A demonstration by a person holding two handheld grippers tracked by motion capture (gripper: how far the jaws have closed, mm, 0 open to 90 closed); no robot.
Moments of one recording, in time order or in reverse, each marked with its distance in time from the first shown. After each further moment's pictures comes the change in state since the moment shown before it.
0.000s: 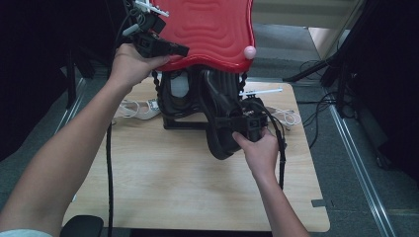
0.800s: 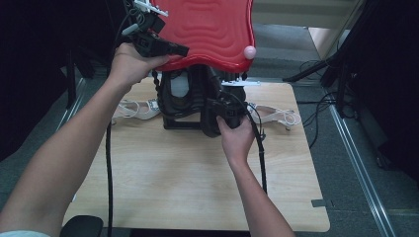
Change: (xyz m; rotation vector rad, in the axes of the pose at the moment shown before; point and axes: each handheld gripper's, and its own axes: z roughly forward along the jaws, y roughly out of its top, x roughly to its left) left arm 0.002 0.000 -0.001 0.003 -0.016 0.003; right arm 0.002 0.023 0.055 -0.201 -0.242 -0.109
